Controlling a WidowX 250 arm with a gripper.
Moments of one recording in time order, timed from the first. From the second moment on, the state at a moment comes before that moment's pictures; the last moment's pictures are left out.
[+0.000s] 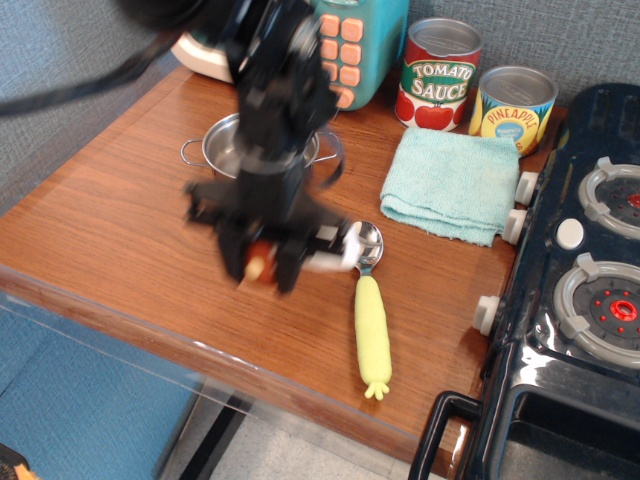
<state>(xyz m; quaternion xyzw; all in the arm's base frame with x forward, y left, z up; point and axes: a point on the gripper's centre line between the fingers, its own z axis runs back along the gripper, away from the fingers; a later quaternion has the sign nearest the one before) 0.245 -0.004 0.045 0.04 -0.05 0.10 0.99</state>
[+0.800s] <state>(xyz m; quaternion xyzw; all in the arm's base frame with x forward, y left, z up) 0.227 0.009 0.061 0.08 -0.06 0.13 0.99</state>
